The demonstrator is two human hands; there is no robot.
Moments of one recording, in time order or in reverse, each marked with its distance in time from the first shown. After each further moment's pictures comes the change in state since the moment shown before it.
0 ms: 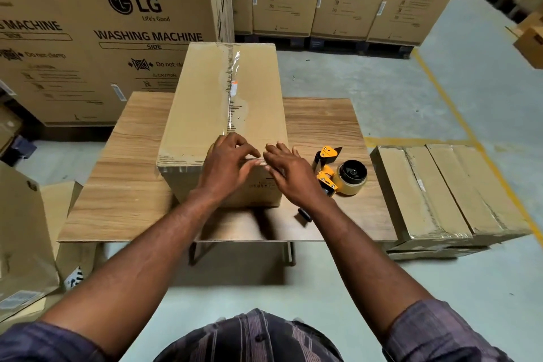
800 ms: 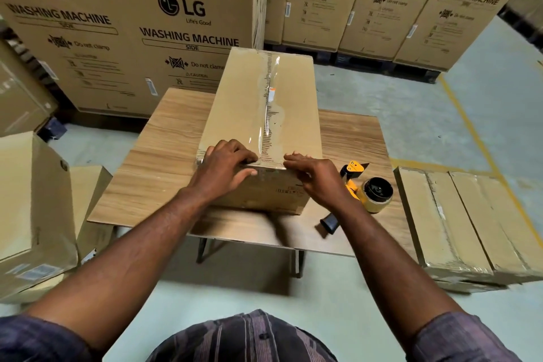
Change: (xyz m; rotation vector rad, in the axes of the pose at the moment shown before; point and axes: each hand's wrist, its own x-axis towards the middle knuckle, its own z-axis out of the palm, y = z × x) left_hand -0.030 -0.056 -0.052 0.080 -0.132 -0.054; right_hand 0.022 -0.012 0.001 -0.010 -0.054 -0.081
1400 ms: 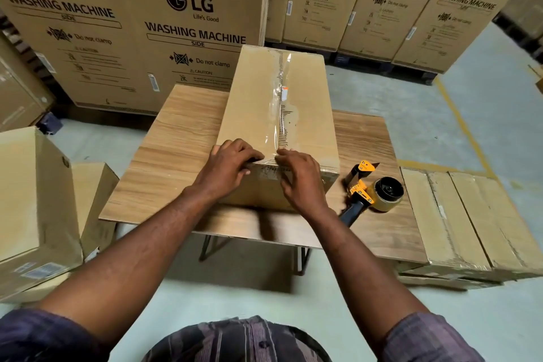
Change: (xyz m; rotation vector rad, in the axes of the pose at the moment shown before) left_hand -0.013 -0.040 -0.007 -0.057 -0.017 0.019; right_hand 0.013 -0.051 0.074 -0.112 0.248 0.070
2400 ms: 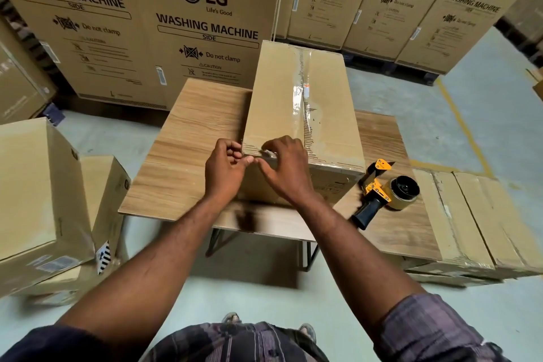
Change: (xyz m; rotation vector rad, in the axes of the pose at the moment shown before) left_hand -0.033 -0.027 0.002 -0.675 0.429 -0.561; right_hand 0.031 -0.086 0.039 -0.099 -0.060 0.051
